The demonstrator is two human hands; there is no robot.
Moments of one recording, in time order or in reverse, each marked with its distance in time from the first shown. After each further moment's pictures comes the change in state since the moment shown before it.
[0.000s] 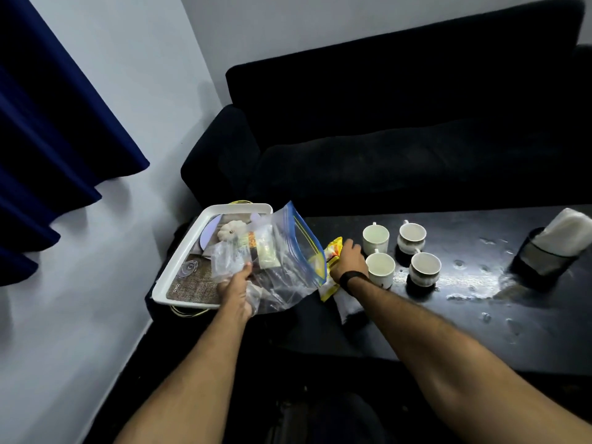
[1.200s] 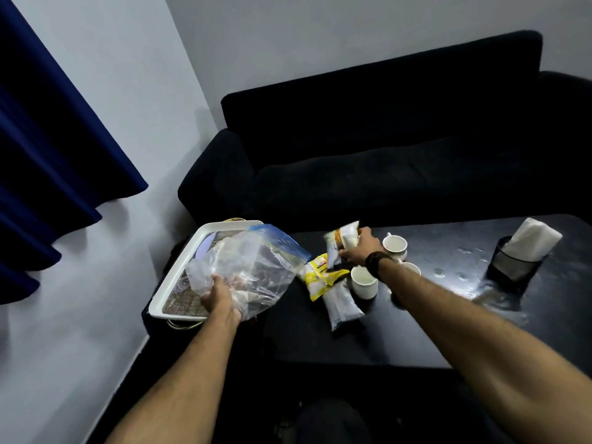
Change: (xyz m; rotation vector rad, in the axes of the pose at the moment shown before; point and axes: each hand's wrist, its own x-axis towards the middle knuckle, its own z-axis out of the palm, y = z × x) left_hand -0.029 0.021 0.001 -0.082 0.109 0.033; right_hand 0.009 0.019 -0.101 0.270 -0.027 0.081
